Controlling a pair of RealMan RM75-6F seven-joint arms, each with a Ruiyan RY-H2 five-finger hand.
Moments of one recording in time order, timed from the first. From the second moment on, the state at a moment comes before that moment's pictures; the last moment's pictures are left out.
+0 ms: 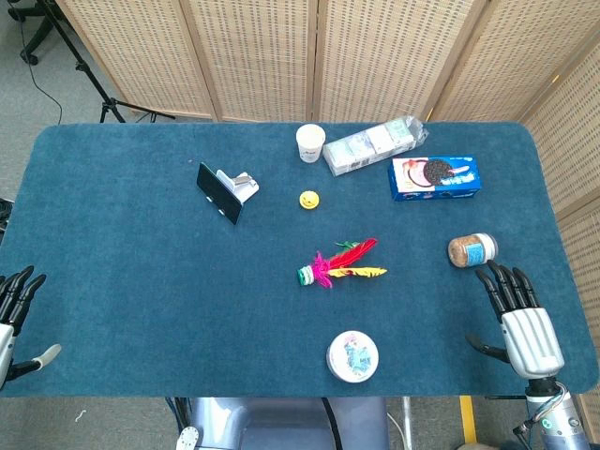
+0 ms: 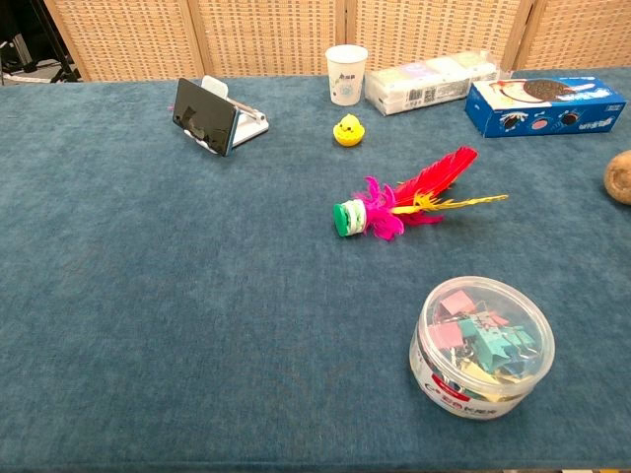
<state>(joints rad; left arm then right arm) -0.01 -1.02 0.03 -1.69 1.68 1.64 -0.03 0.12 -1.23 0.03 -1.54 -1.66 1.56 0.02</state>
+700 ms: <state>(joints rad) -0.02 -1.01 0.02 -1.70 1.66 1.62 -0.08 0.26 -1.30 0.05 -1.52 -1.67 1.37 0.02</state>
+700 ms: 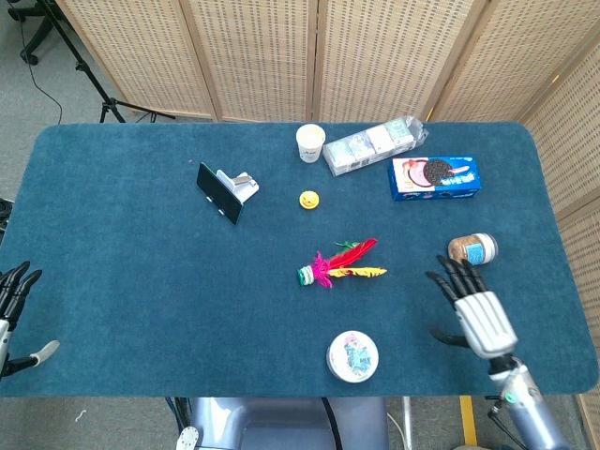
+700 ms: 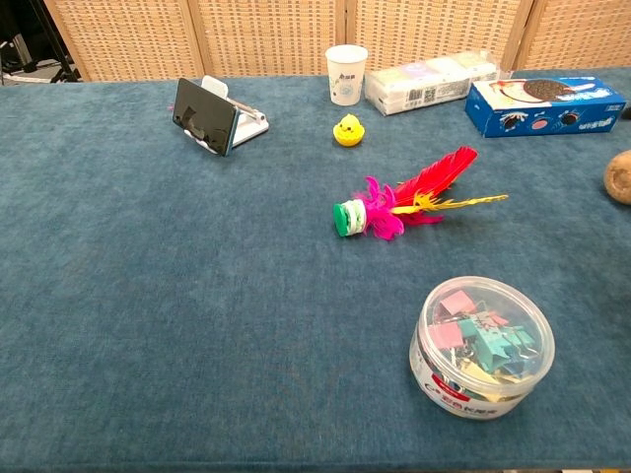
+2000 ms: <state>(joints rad) -0.04 -1.00 0.00 -1.71 1.61 1.56 -0.09 0.56 -1.72 0.16 -1.05 -1.57 1.17 -0.17</state>
